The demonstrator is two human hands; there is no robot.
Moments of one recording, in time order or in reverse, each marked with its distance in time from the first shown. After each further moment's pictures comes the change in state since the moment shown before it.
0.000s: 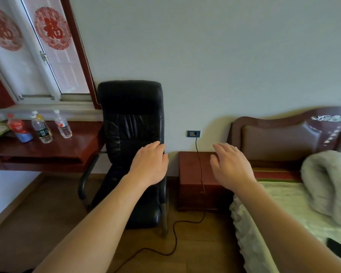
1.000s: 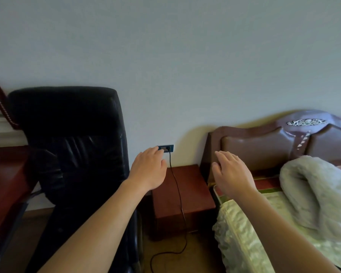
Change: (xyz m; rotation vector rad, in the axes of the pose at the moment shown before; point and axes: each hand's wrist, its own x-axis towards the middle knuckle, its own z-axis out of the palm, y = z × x) left_hand 0.331 -0.014 0.109 -0.077 -0.079 0.219; right_hand 0.240 0.118 0.084 -0.078 0.013 0.248
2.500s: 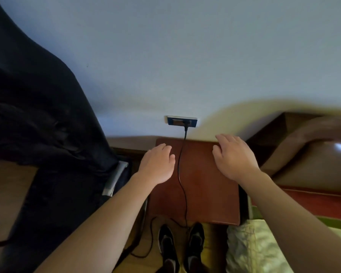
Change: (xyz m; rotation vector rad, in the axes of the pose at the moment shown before) left_hand 0.334 -0.117 0.302 -0.099 -0.484 -0.473; right_hand 0.391 0.129 0.340 0.005 -0.550 -0.216
